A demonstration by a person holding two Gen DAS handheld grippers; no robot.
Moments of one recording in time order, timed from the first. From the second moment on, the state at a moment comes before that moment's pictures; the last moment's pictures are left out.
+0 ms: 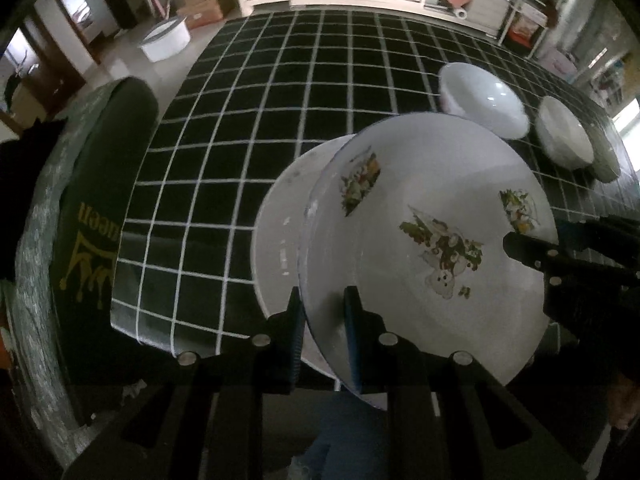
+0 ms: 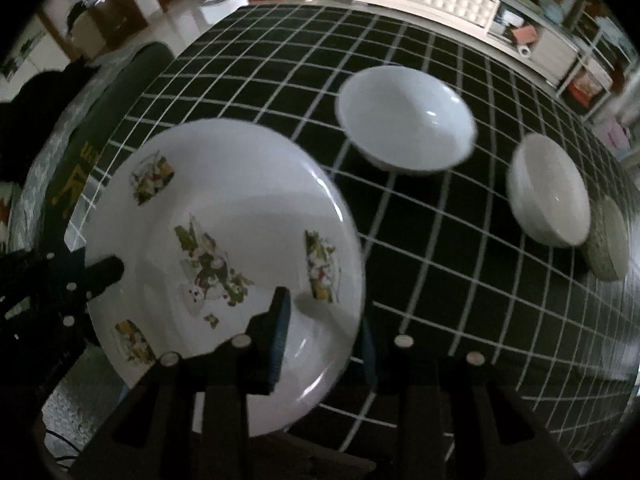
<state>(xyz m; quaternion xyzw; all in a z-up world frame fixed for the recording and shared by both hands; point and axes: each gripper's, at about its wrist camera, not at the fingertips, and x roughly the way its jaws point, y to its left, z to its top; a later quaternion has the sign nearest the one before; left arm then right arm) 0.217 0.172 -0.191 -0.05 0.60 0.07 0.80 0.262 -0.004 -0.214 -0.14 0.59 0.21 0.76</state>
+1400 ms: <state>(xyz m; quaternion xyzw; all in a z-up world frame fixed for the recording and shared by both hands) 0.218 0.184 -0.159 -0.06 0.56 0.07 0.83 0.257 0.013 -0.200 -0.17 0.56 0.22 0.78</state>
